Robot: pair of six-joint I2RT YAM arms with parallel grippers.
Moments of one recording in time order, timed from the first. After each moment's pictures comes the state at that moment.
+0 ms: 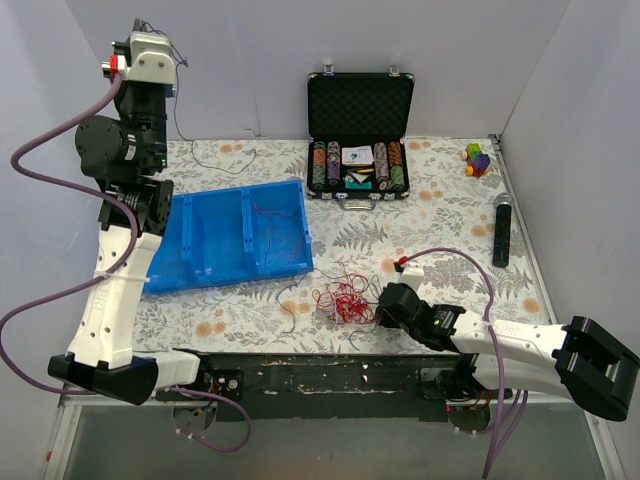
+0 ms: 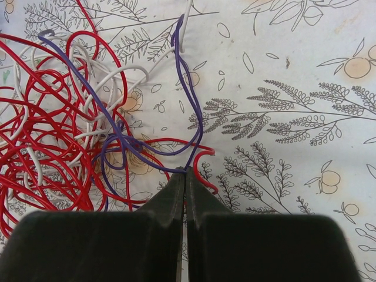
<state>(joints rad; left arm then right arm) -0.25 1.28 1.71 0.26 -0.17 0.55 1.03 1.04 0.32 -0.13 0.43 0.92</state>
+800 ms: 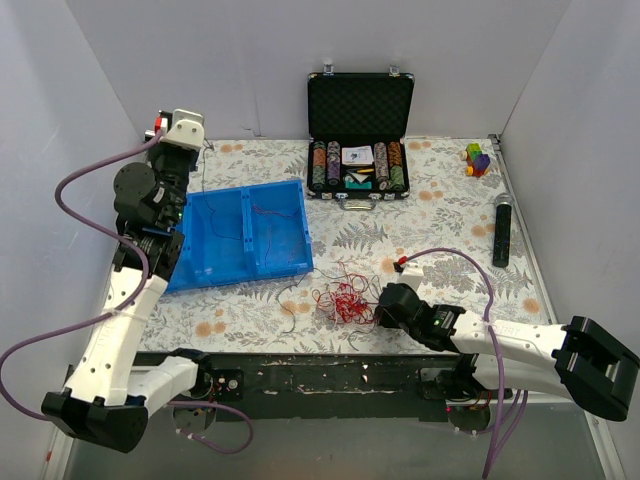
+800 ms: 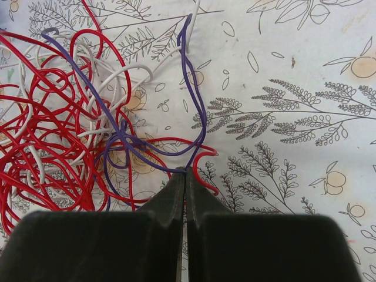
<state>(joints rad) -0.25 1.03 1.23 0.13 -0.17 0.49 1.03 1.04 0.31 -0.12 0.43 0.92</state>
